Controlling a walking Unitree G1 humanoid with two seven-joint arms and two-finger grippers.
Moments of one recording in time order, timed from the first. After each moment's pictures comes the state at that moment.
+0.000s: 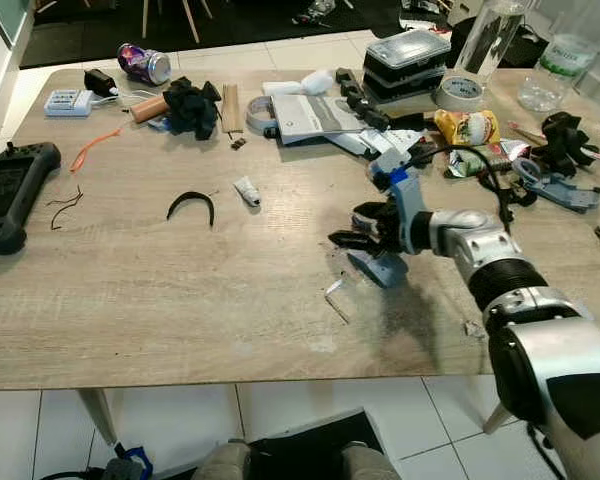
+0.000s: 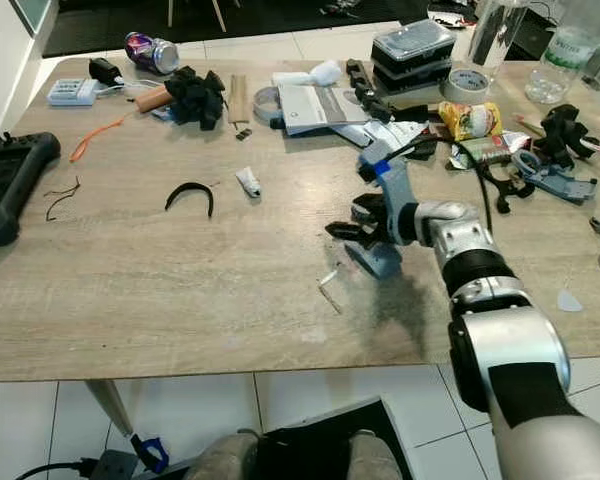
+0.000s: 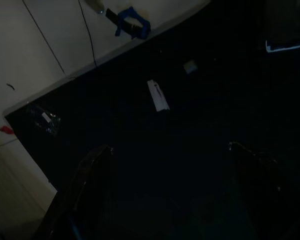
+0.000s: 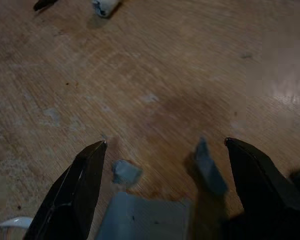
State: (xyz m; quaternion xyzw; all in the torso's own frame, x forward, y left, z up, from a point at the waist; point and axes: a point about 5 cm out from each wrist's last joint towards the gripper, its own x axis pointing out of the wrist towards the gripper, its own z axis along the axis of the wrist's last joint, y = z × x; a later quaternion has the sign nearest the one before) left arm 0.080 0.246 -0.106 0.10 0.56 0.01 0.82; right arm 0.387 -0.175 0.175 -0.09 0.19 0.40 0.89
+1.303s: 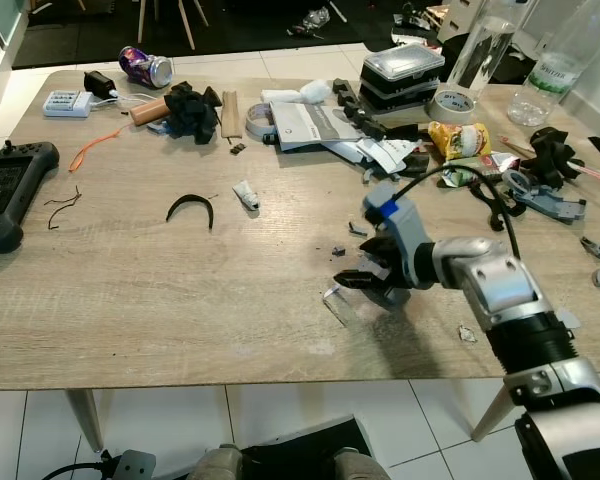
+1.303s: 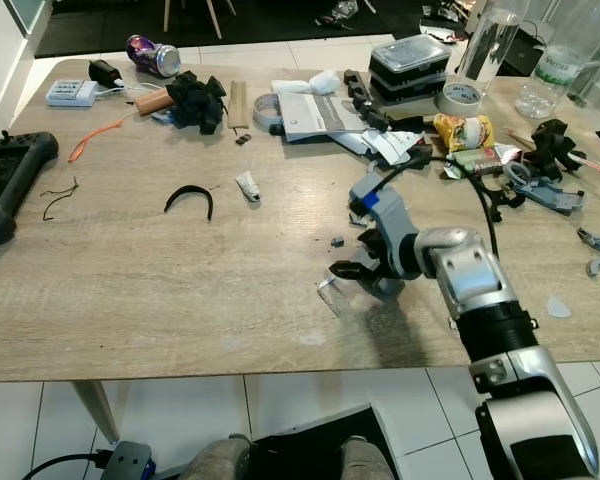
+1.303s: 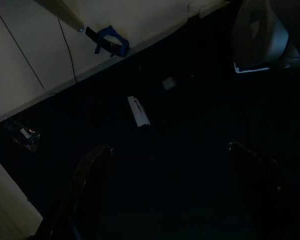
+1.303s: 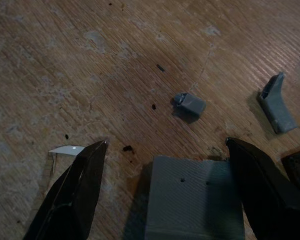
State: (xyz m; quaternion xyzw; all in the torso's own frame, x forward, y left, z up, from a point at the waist) left arm 0.092 0.228 -0.108 0.08 0.55 0.00 0.83; right arm 0.337 -0.168 0.146 -0.15 0.32 0.37 0.86
